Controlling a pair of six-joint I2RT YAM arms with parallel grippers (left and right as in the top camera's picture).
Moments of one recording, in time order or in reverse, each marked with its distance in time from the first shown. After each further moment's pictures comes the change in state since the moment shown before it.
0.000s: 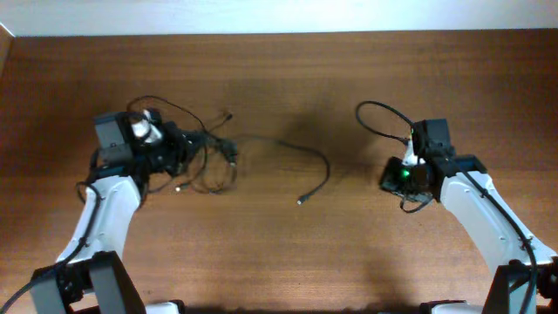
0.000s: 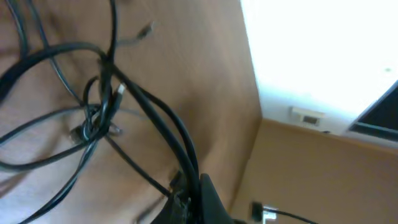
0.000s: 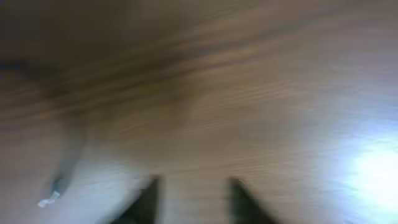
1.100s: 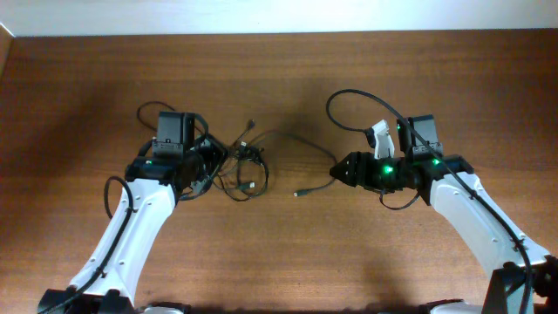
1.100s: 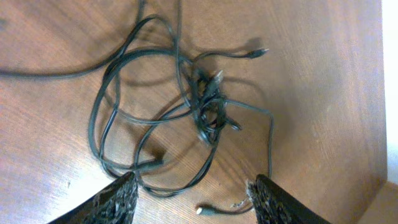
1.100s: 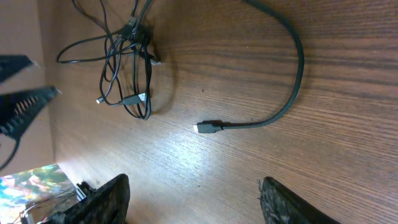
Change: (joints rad) left arm -0.327 -0.108 0.071 -0.343 -0.624 -0.176; right arm 0.087 0.000 0.000 0.154 -0.452 -0.062
